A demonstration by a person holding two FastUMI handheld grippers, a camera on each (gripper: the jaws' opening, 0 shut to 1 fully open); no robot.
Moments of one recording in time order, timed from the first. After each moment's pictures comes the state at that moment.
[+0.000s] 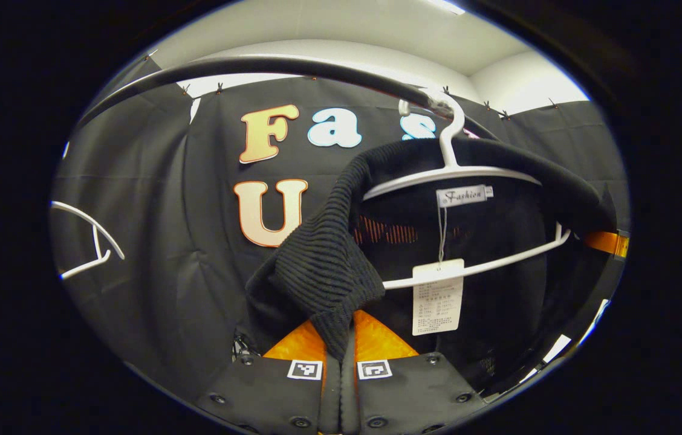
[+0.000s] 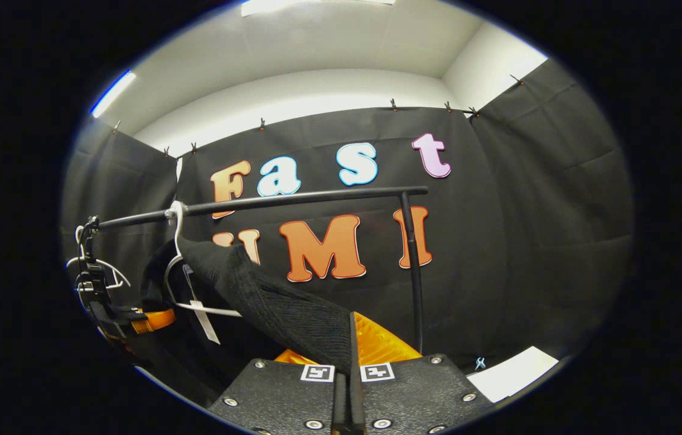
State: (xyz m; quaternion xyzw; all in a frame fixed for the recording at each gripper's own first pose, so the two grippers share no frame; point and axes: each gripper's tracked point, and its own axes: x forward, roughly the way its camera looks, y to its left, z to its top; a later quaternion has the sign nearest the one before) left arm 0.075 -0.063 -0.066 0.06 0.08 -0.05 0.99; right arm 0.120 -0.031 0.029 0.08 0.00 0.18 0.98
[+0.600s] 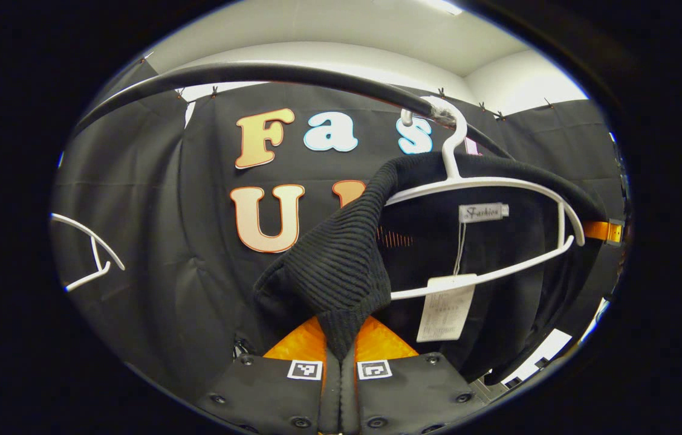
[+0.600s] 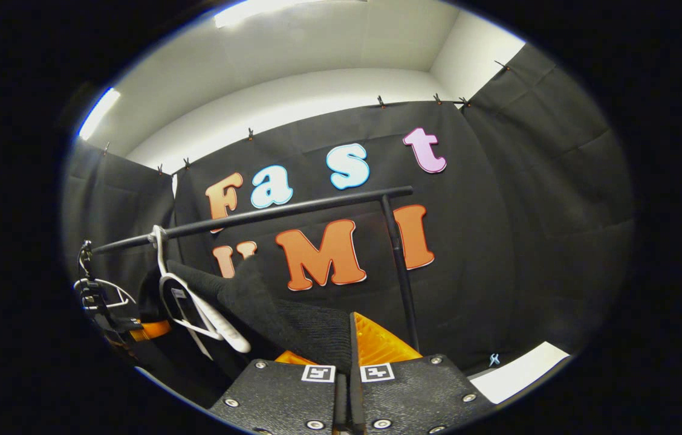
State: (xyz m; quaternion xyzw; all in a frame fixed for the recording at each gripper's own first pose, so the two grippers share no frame) left arm 0.081 -0.056 -0.058 0.07 0.08 -0.06 0.99; right arm 0.160 -0.063 0.019 0.11 0.01 0.18 0.98
